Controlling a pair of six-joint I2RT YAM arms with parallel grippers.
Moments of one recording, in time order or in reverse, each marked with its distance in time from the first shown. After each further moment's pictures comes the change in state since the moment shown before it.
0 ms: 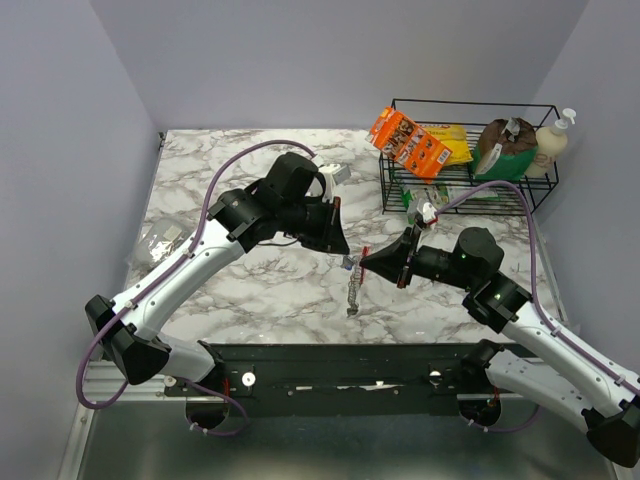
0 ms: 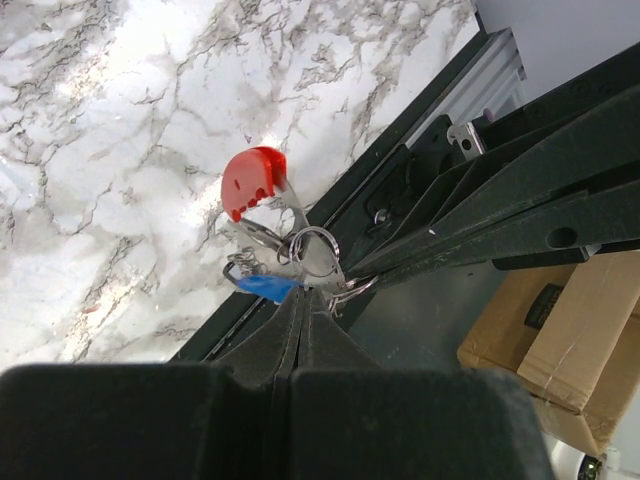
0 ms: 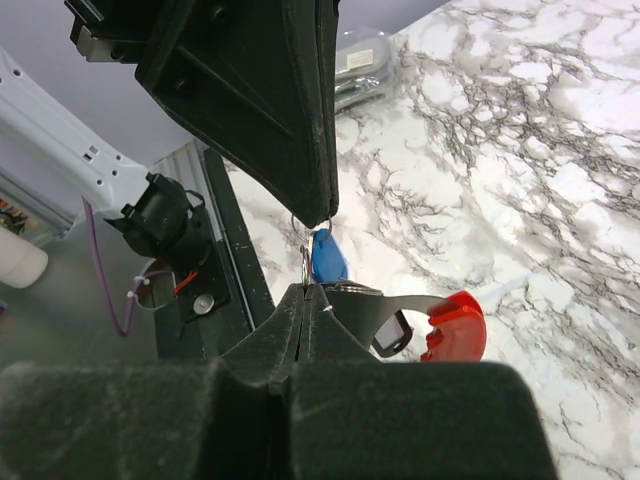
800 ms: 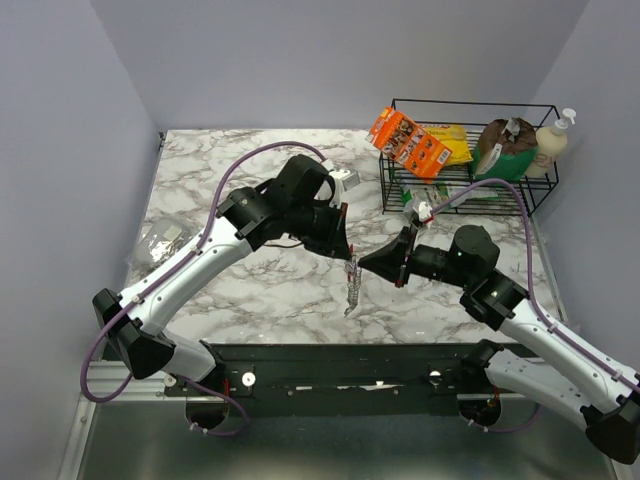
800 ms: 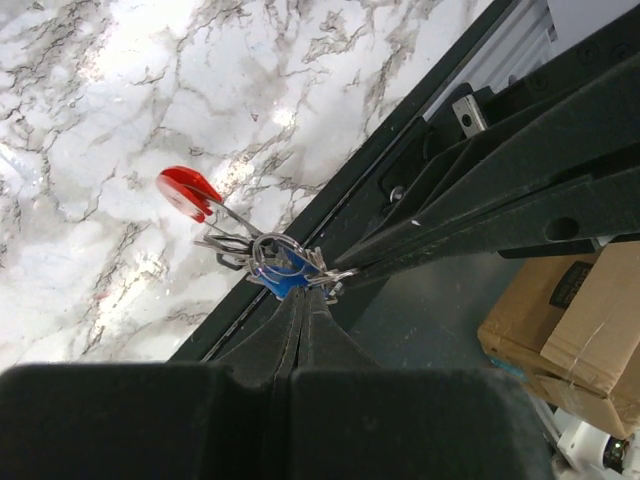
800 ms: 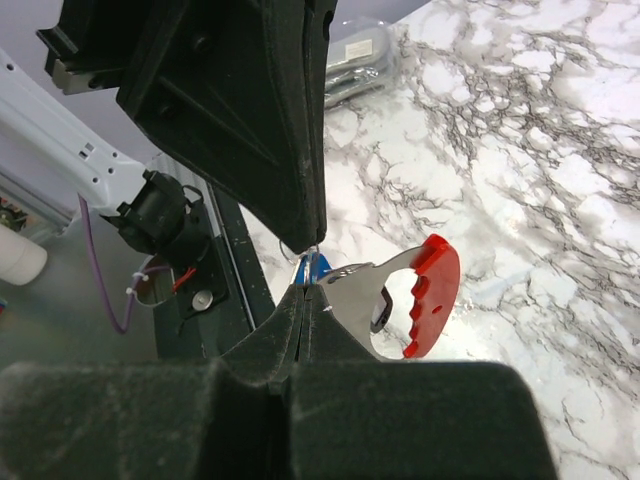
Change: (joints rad) left arm -0.036 0.045 0.053 -0.072 -0.027 0.050; right arm 0.001 0.027 0.005 0.001 -0.004 0.000
